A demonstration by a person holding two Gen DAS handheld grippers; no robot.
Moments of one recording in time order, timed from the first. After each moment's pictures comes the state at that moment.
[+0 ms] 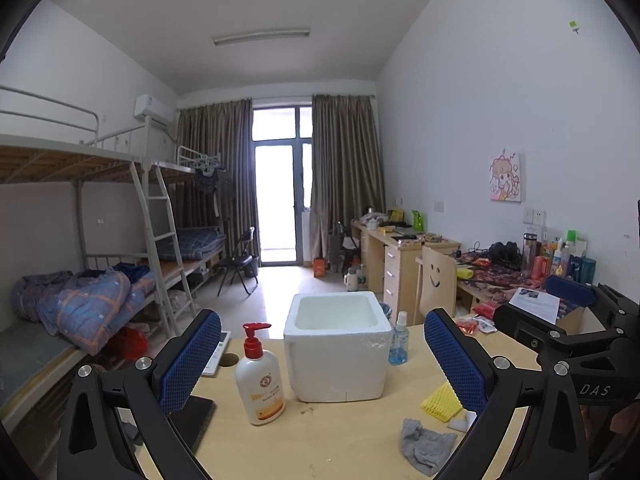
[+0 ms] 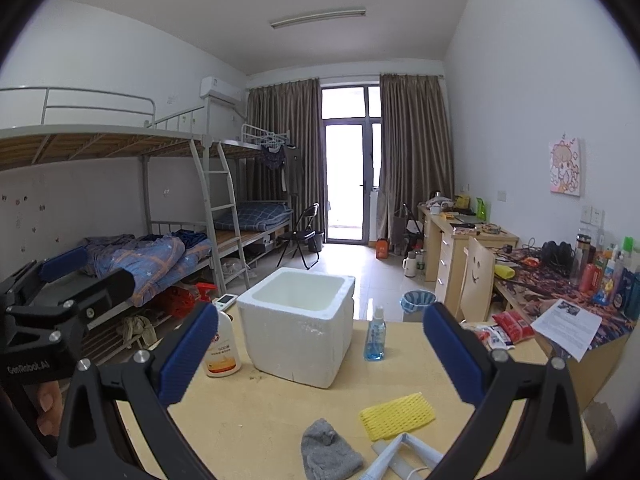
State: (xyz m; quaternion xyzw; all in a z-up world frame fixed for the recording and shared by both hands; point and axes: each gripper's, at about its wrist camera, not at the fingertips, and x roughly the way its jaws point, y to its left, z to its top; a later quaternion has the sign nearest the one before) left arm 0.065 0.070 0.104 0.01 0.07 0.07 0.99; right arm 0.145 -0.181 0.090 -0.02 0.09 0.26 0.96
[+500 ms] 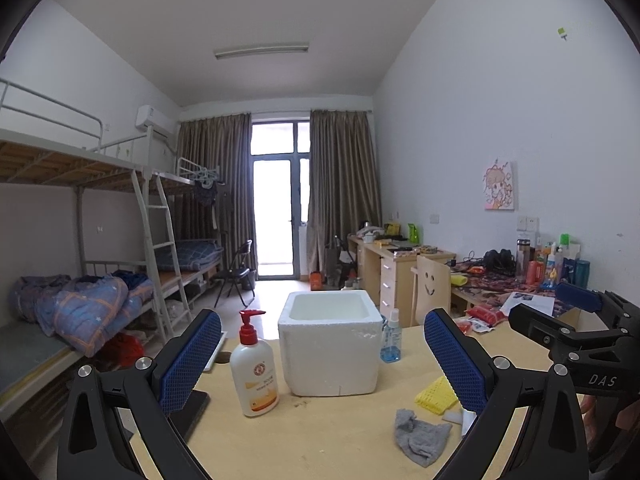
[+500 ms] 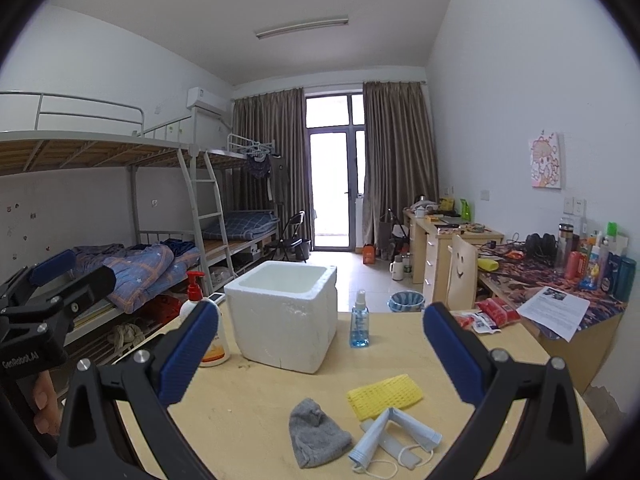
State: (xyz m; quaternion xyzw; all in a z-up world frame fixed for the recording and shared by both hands) left arm 0.038 0.062 0.075 0.01 0.04 0.06 1.00; right arm 0.112 -0.211 0.055 0.00 0.07 0.23 0.97
